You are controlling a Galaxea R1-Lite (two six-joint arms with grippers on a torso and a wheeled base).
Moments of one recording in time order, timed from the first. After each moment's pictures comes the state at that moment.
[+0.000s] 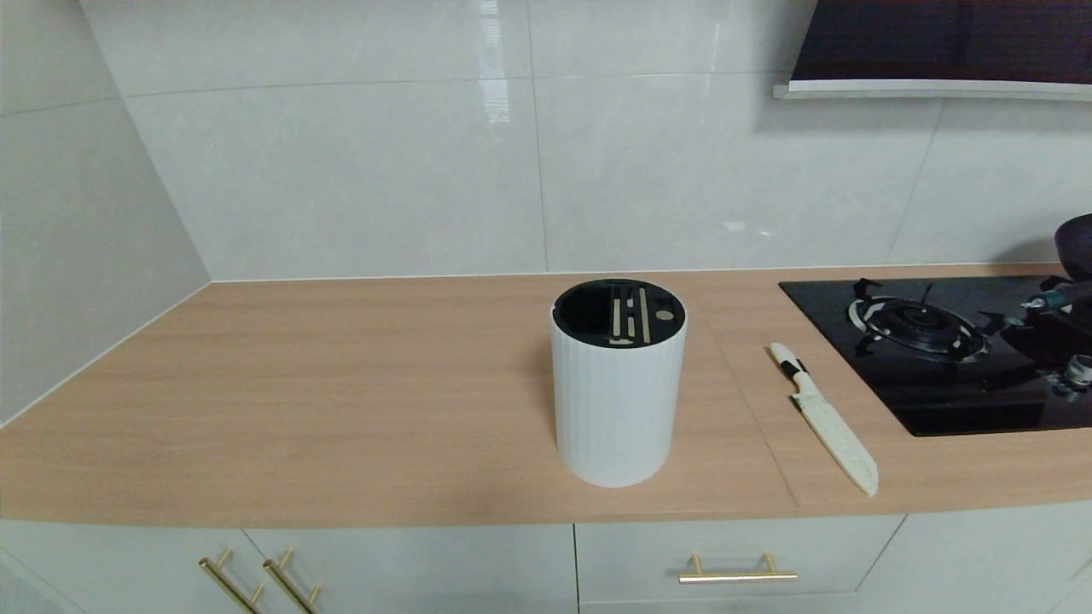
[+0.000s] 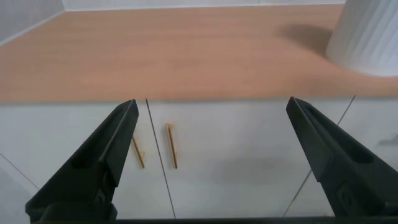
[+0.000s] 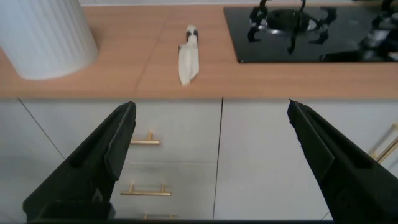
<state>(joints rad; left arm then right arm) 0.00 0.00 0.00 -0.01 0.01 0.01 0.00 0.00 0.00 0.00 0.02 -0.01</state>
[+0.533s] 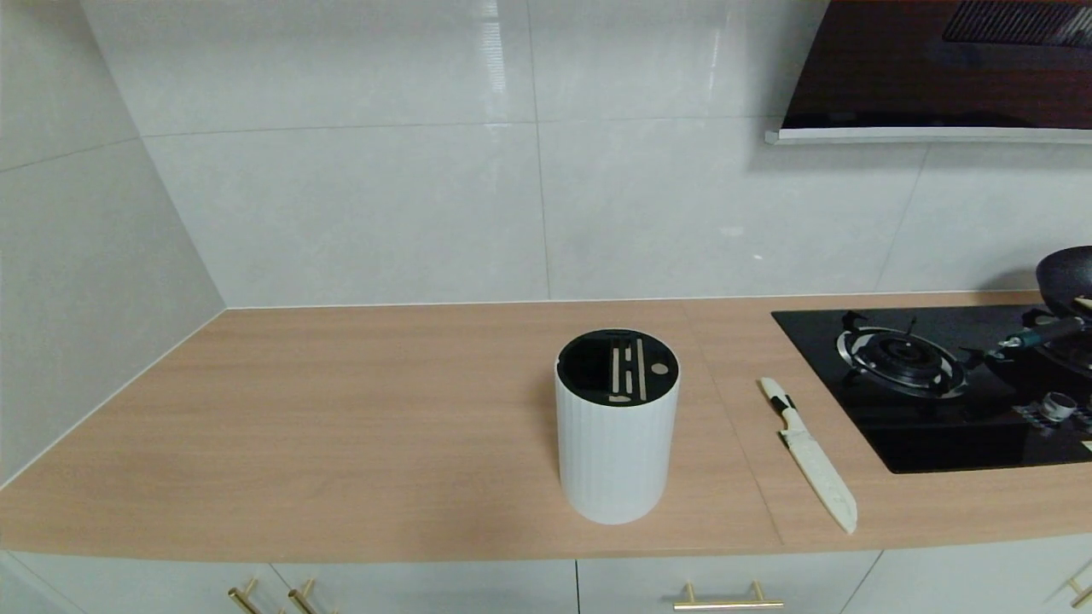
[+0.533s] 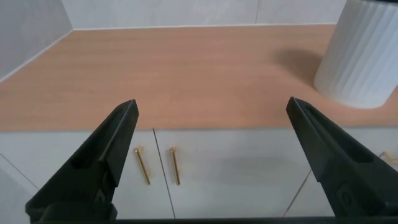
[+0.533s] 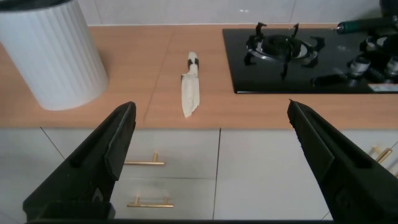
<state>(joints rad) 0.00 0.00 0.00 -0.01 0.01 0.01 0.00 0.00 0.00 0.00 0.02 -0.01</state>
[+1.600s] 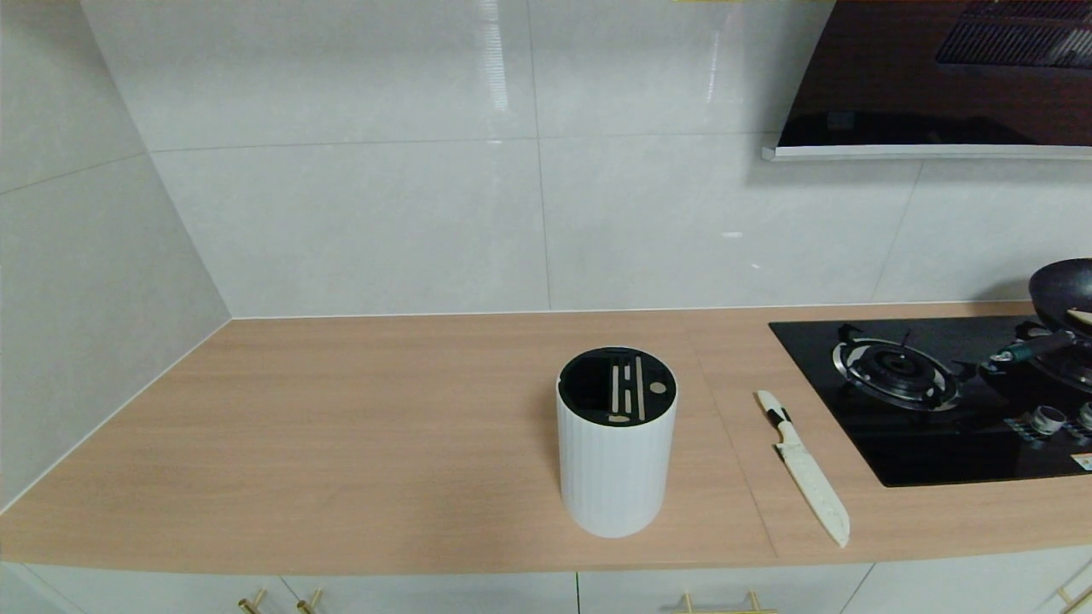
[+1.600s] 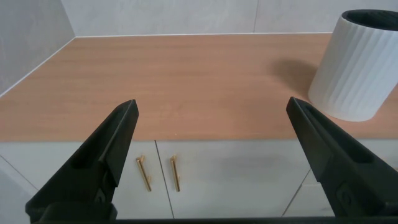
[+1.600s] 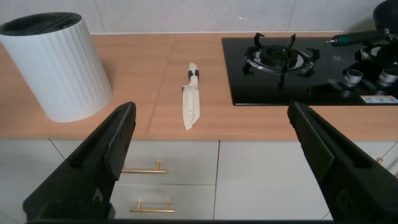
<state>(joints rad) 0.00 0.00 0.00 -0.01 0.01 0.00 0.00 0.00 0.00 0.00 0.02 -0.01</state>
